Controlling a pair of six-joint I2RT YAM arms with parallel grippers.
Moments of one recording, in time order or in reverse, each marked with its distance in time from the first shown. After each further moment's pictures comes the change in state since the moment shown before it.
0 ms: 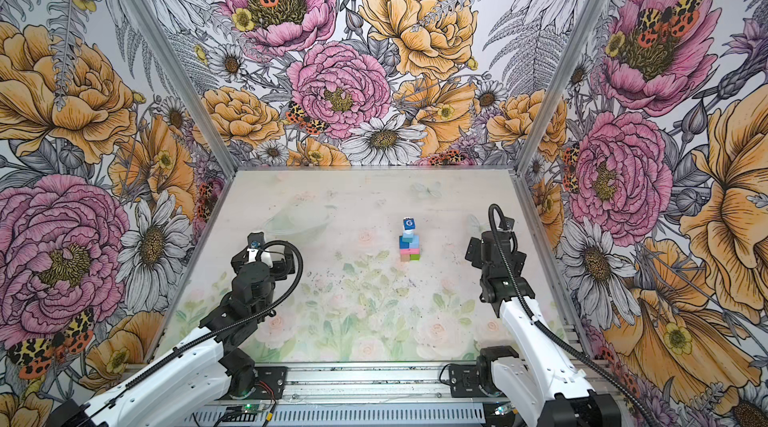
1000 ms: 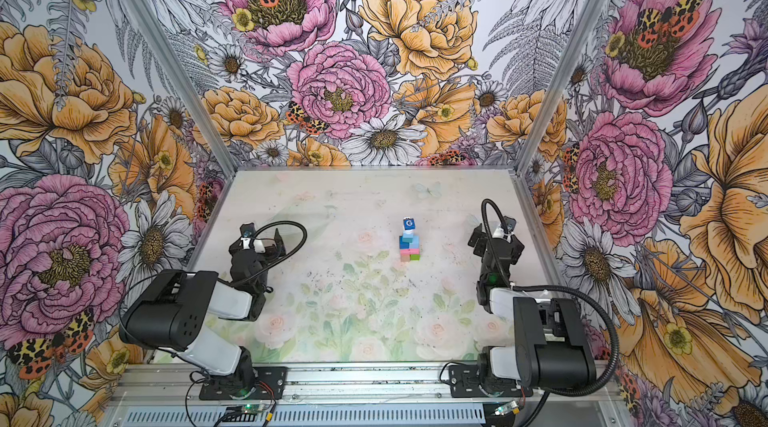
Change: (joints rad) left arm 0.441 0.834 -0.031 0.992 0.425 0.066; right arm -0.121 0.473 -0.193 1.025 -0.088 -0.083
